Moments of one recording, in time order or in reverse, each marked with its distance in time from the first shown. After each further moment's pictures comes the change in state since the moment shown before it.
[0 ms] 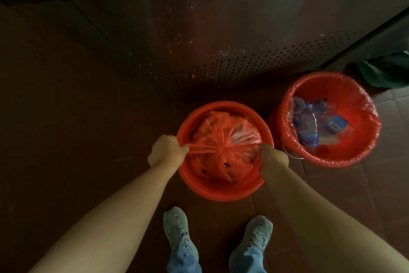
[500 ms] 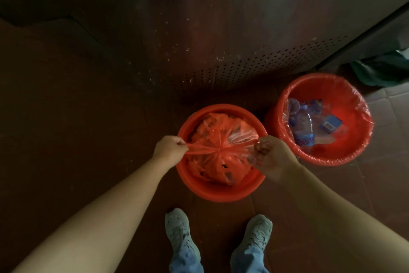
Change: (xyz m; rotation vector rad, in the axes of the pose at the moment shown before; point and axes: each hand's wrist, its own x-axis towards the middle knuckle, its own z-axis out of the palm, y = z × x) left_hand 0.001 0.004 -0.018 -0.327 -0.174 0.068; right_hand -0.011 -0.023 -0.025 0.240 -0.569 0.090
